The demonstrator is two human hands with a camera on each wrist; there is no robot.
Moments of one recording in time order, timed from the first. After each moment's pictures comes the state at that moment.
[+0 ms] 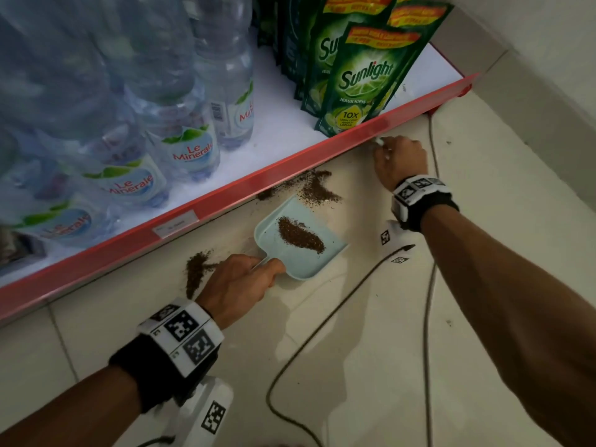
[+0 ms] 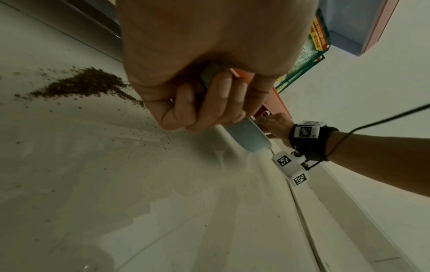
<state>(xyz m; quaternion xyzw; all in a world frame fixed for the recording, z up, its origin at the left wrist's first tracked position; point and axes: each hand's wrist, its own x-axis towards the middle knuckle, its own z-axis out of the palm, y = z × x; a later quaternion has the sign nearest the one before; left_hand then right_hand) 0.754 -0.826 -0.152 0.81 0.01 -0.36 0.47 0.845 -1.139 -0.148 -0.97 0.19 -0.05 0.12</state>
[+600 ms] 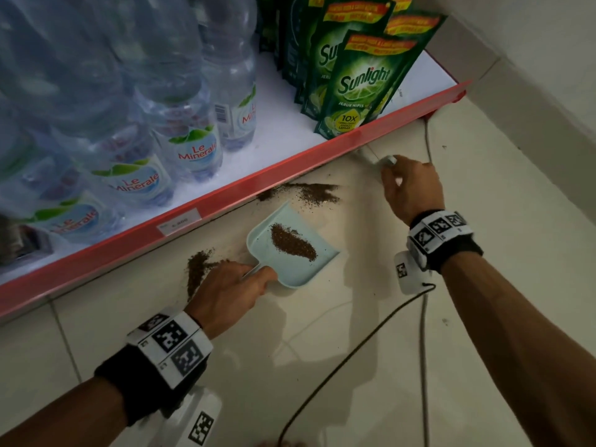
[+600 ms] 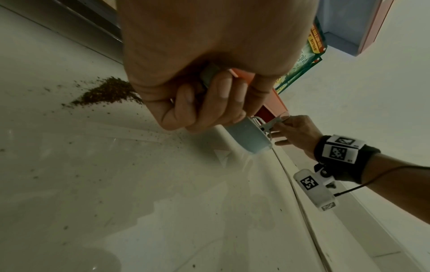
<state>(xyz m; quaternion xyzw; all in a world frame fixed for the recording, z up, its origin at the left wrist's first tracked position) 0.743 -0.811 -0.153 0.81 -0.01 -0.35 0.47 0.788 -1.127 -0.128 -0.97 0.15 -0.09 0.15</state>
